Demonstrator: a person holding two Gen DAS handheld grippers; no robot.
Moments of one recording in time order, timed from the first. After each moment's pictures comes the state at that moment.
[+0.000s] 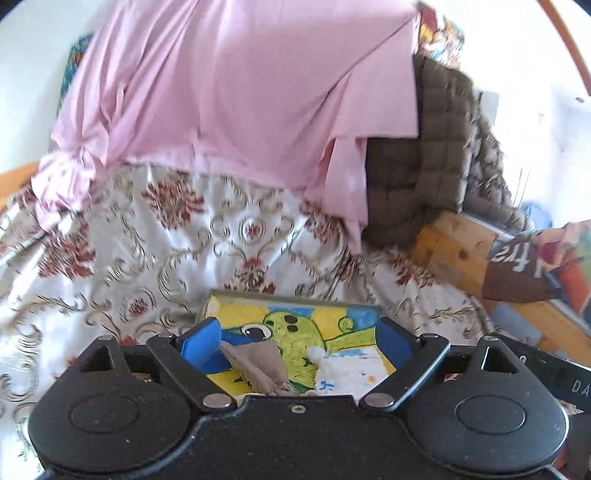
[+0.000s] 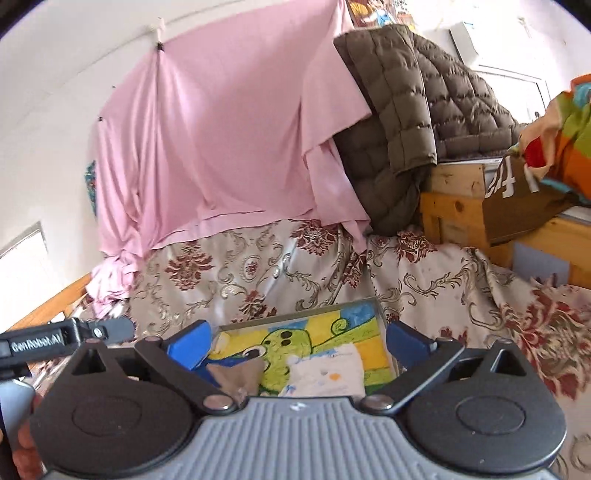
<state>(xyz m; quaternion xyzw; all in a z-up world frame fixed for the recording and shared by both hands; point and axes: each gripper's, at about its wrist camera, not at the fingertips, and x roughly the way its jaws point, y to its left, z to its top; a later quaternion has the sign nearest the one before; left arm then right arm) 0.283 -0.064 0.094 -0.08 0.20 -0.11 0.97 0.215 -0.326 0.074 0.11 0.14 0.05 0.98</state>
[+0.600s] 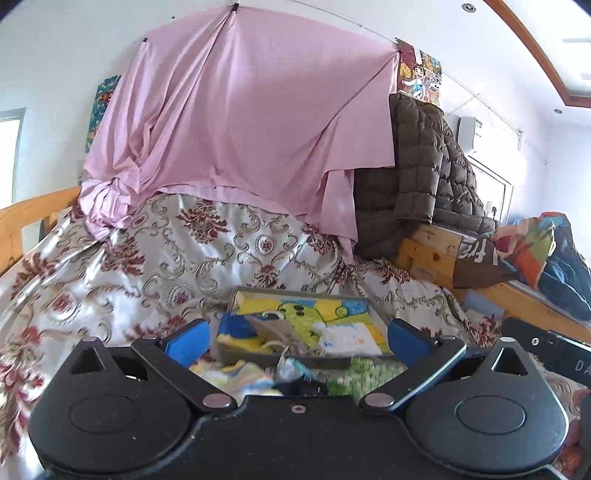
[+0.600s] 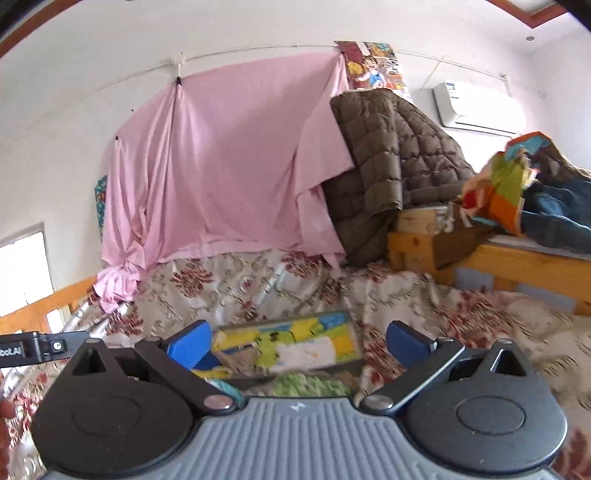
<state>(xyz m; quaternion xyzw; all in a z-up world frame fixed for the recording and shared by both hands) 0.103 -0.024 0.080 -0.07 0.14 -0.10 0.98 0.053 -0.297 0.061 0.08 0.09 -0.01 0.99</state>
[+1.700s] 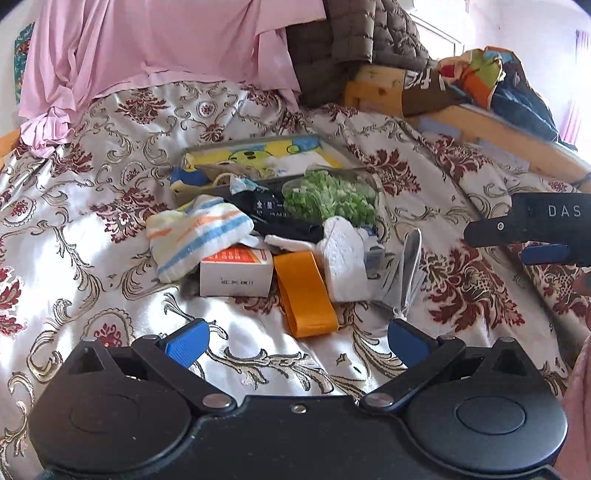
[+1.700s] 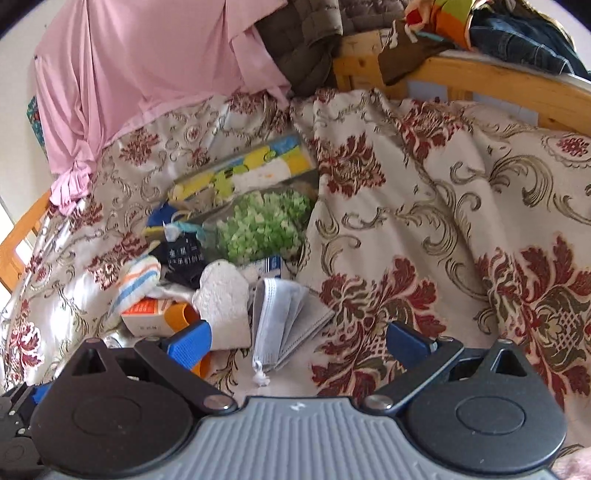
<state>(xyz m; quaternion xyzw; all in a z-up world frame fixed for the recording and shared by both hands) 0.059 -0.052 -0.018 0.04 0.33 -0.19 0.92 0.057 -0.305 -0.005 0.16 0.36 -0.03 0.92</state>
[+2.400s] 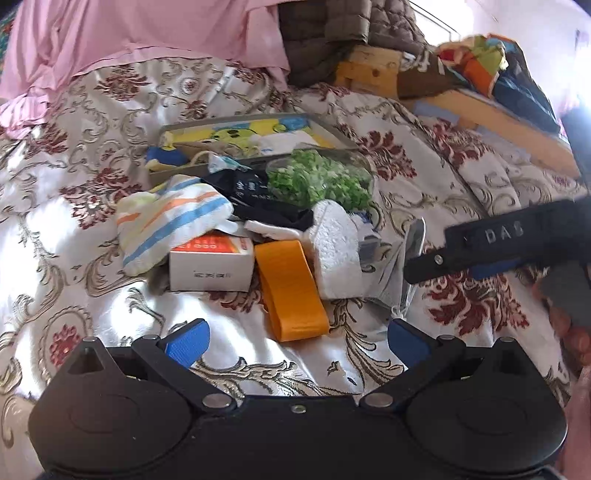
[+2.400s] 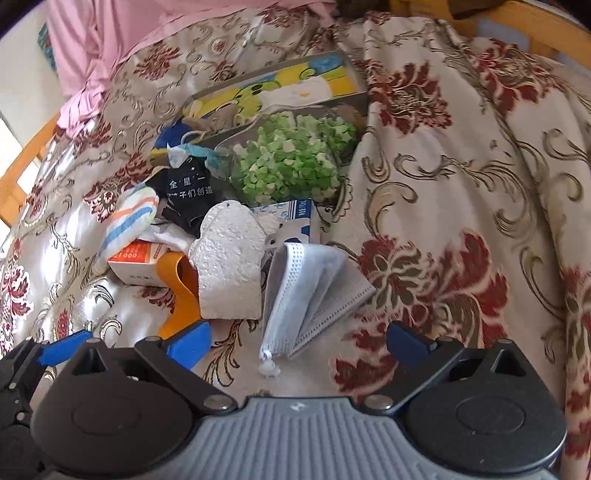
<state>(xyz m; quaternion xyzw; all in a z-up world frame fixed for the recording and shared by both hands) 0.095 -0.066 -0.039 0.04 0.36 -0.21 0.91 0.134 -0.297 -0.037 0.12 0.47 0.04 0.88</state>
